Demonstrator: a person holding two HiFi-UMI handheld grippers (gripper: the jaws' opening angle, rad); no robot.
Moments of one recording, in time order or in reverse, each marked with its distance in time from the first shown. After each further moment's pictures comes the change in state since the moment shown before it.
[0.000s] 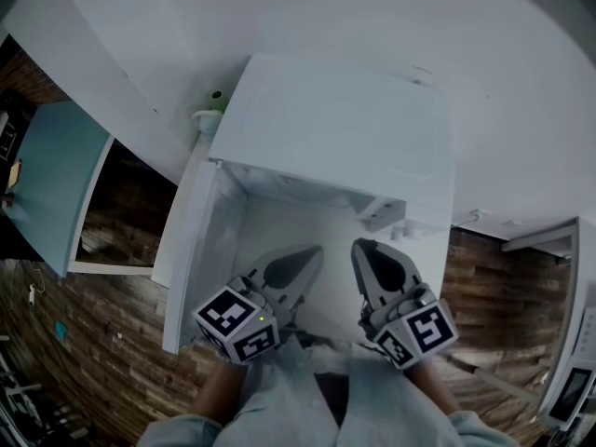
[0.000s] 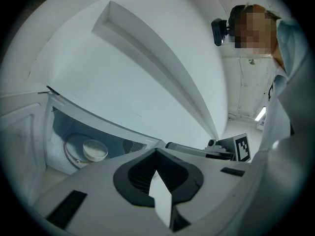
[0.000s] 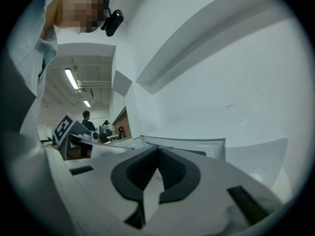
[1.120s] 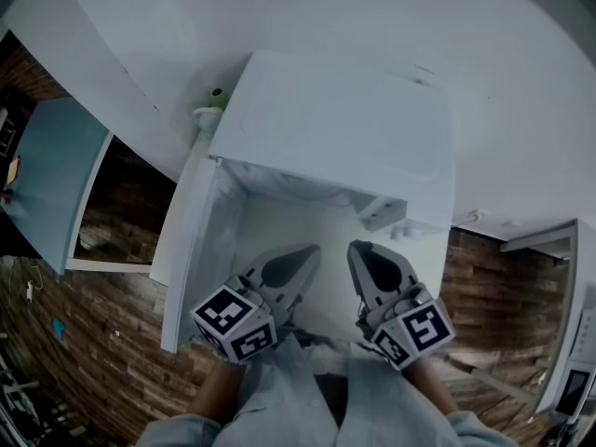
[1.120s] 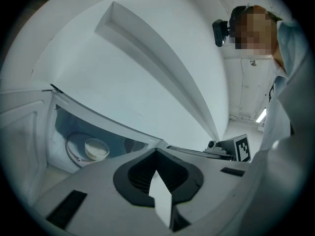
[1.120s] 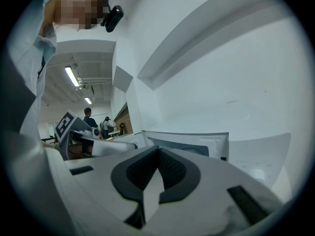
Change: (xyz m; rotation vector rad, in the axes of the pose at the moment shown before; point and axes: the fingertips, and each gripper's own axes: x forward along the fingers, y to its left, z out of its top) left arm -0.002 0.004 -0.002 -0.015 -0.006 0.010; right arm 0.003 0.002 -0.011 0.000 0.054 0.016
